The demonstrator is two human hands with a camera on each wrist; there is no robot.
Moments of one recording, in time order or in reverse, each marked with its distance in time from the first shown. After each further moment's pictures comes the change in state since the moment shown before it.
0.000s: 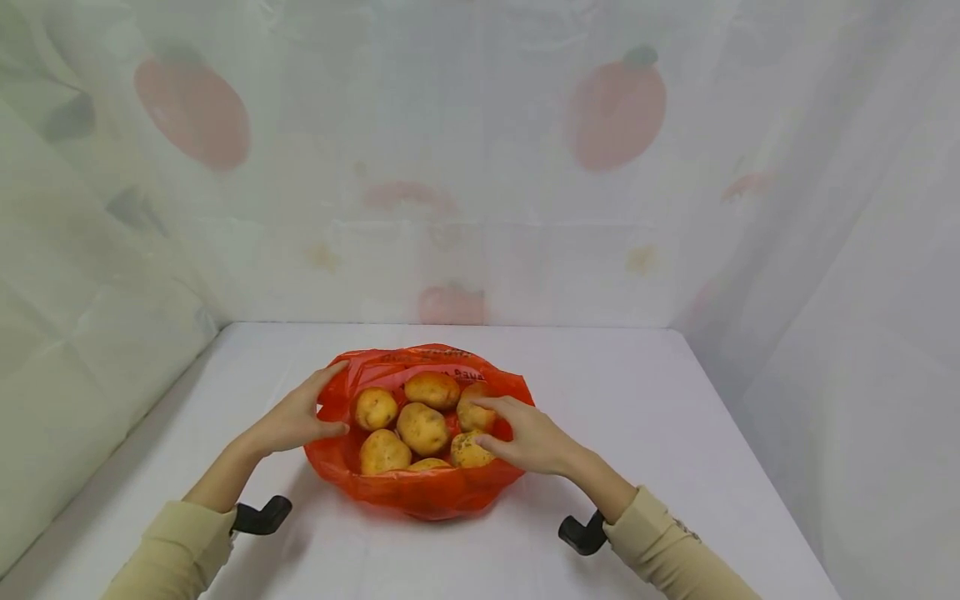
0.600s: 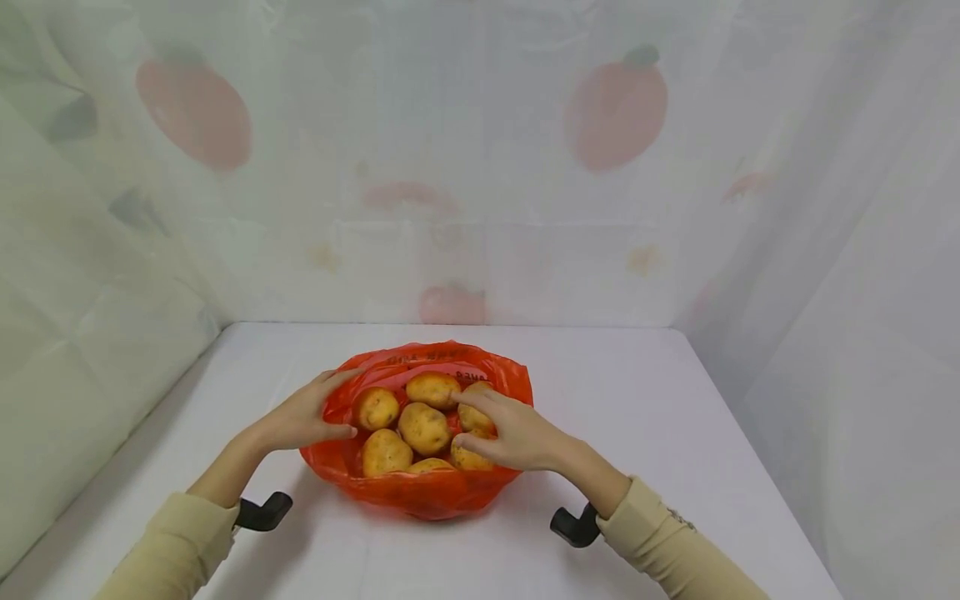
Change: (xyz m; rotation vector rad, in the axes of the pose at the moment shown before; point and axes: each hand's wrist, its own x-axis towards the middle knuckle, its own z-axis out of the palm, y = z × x) left_hand -0.001 0.012 -0.003 0.123 -0.075 -0.021; right_hand 0.011 -0.029 -0.010 -0.013 -0.077 -0.057
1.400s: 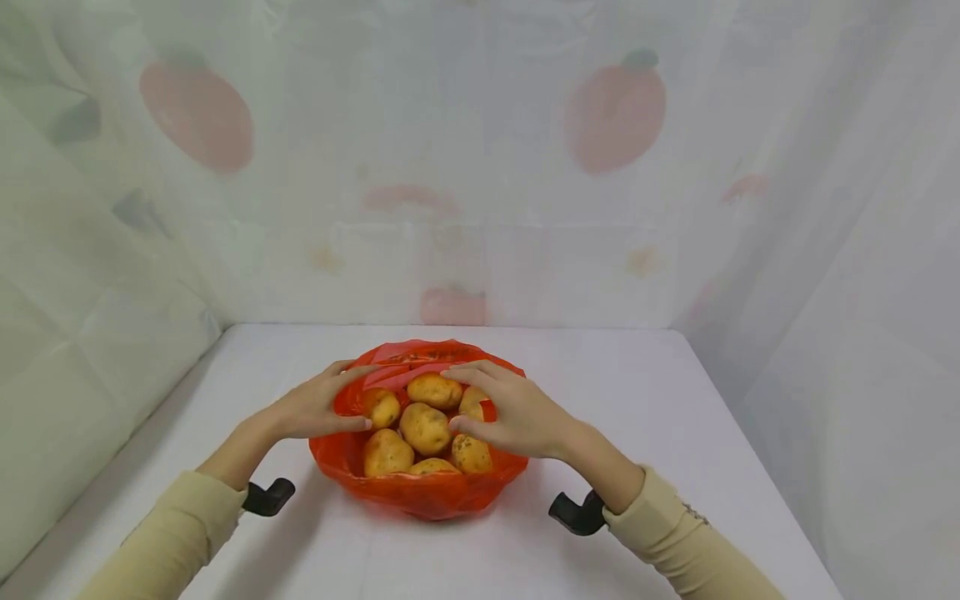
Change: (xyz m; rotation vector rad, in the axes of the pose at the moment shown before) left_hand 0.014 0.014 -0.007 0.189 -0.038 0.018; right_hand 0.003 -0.027 -0.035 -0.075 0.157 -0.205
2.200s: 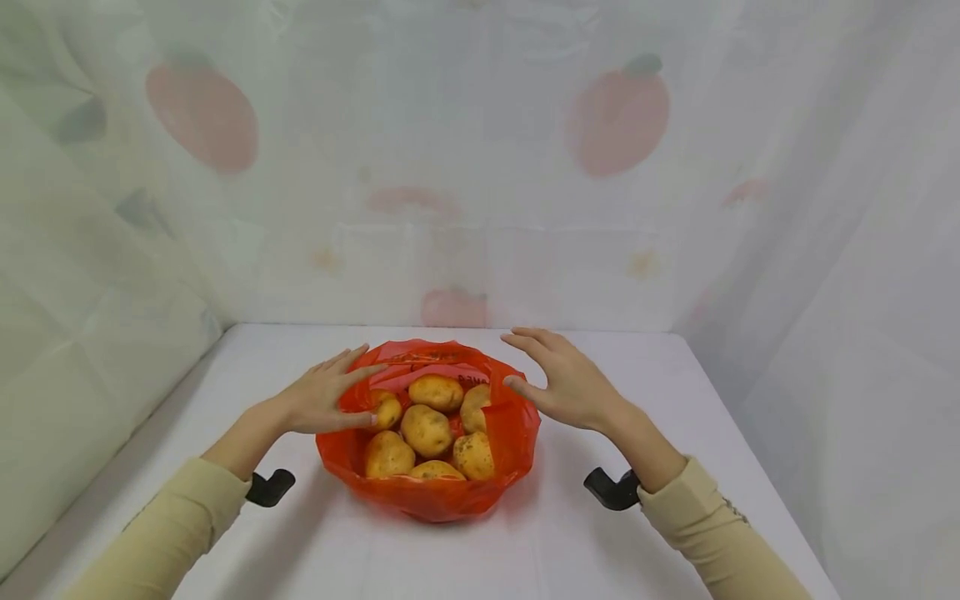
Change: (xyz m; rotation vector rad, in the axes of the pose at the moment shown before) left_hand 0.007 0.010 -0.008 0.161 -0.019 0.084; right_hand -0.017 0.037 -0.037 -0.226 0.087 0.194
